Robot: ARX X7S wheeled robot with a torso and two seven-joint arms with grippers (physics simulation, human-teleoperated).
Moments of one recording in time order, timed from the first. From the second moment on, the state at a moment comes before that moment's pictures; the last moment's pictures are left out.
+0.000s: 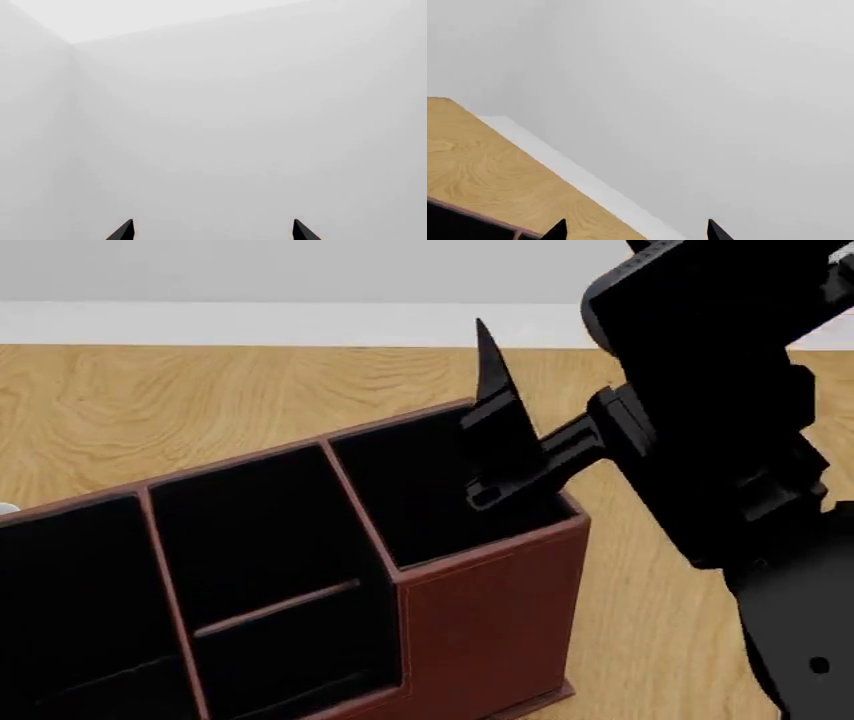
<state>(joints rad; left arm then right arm) -0.93 -0.72 -0.13 0.99 -1.42 -1.13 -1.02 1.01 0.53 -0.19 -0.62 0.44 1.19 -0.19</state>
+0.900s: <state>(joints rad) -0.96 -0.77 -0.12 0.99 -1.49 -1.12 -1.09 1.55 0.78 -1.06 -0.39 0.41 1.17 -0.98</state>
